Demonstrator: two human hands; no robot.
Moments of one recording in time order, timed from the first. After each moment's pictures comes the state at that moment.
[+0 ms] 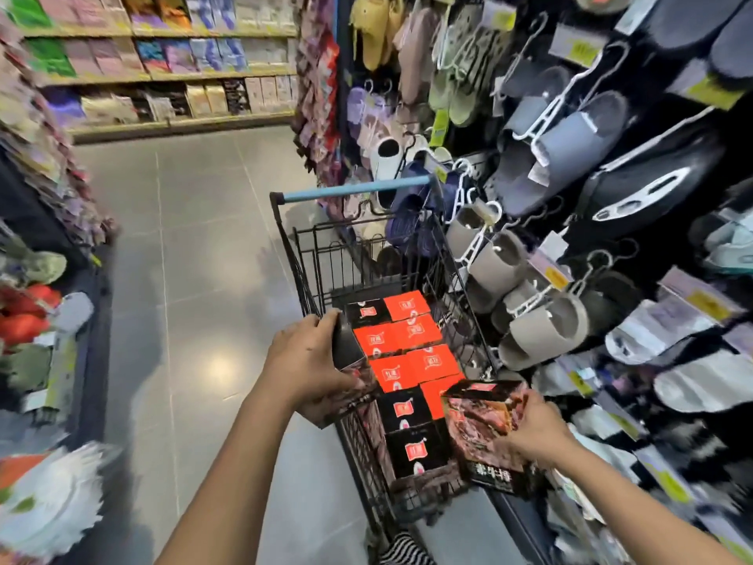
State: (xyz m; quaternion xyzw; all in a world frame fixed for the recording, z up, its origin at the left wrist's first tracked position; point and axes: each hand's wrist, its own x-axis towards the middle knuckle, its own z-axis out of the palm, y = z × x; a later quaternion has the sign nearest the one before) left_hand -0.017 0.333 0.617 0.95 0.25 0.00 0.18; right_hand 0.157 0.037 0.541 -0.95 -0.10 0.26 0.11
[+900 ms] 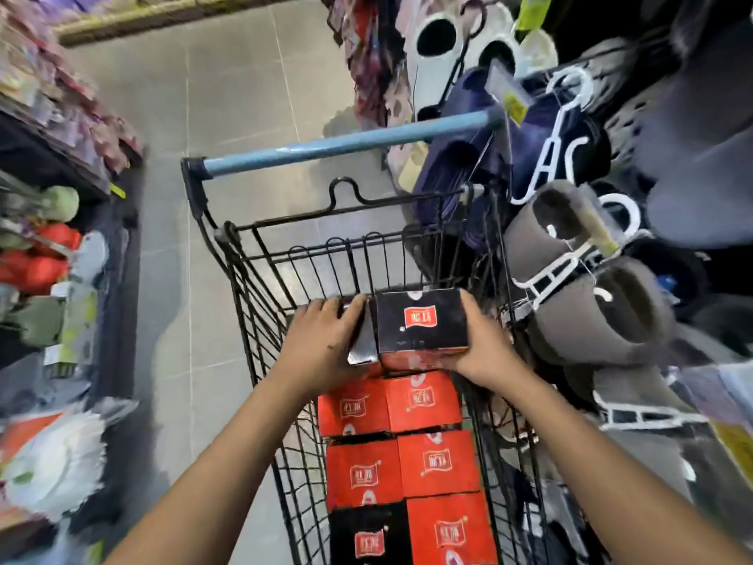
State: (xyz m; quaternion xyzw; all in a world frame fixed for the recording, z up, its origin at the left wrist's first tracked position) left_hand 0.257 0.432 0.468 0.96 0.25 -0.08 0.06; right_hand 0.443 0.270 0.415 -0.79 -0.37 0.35 0.34
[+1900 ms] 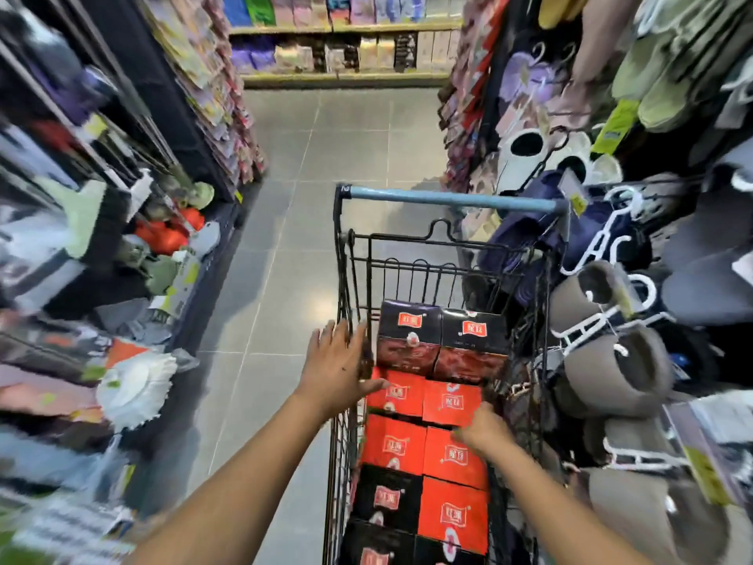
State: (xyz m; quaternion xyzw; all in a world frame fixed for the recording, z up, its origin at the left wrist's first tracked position) left_hand 0.137 0.367 0.520 0.88 0.45 -0.07 0.09; right_hand 0.330 0.229 0.455 -0.87 -0.27 0.42 0.00
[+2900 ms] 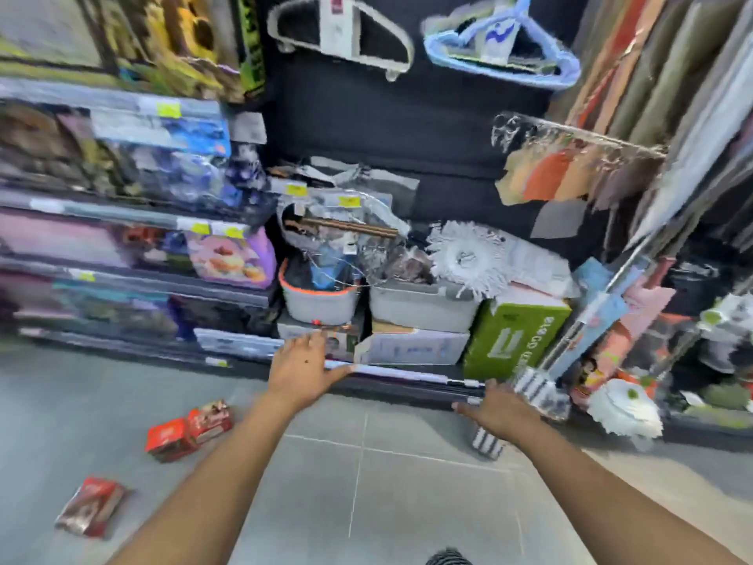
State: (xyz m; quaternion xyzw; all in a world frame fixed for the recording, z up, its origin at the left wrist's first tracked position) left_hand -0.497 -0.313 0.577 0.19 0.97 0.12 0.05; right_hand -0.368 -0.042 0.577 -0.31 -0.91 0.15 -0.22
